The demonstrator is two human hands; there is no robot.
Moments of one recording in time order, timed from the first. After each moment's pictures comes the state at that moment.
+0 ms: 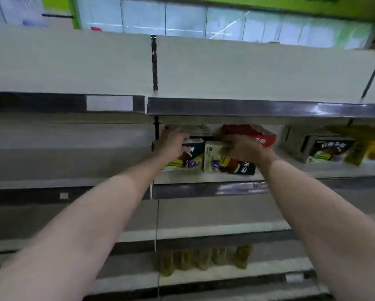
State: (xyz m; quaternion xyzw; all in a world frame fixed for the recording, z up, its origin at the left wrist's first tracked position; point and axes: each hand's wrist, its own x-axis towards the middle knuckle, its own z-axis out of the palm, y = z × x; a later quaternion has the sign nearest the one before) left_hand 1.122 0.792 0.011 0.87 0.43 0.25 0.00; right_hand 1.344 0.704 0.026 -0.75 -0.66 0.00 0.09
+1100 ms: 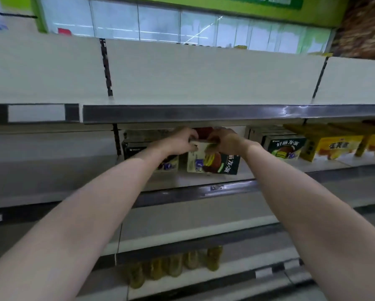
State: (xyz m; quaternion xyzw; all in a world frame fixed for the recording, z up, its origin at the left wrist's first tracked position) left_hand 1.258 0.763 0.046 0.91 0.33 0.19 0.16; right_hand 1.425 0.671 0.056 -0.76 -0.63 0.03 0.14
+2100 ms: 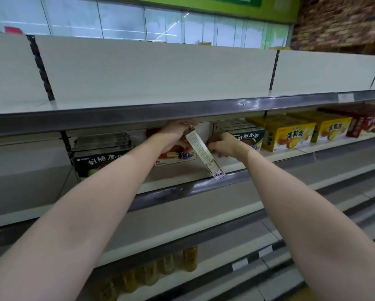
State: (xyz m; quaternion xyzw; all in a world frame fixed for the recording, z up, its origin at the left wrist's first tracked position) left_hand 1.372 0.729 0.053 0.76 0.26 0.29 0.53; right_hand 1.525 0.613 0.032 -0.77 -0.50 0.19 0.35
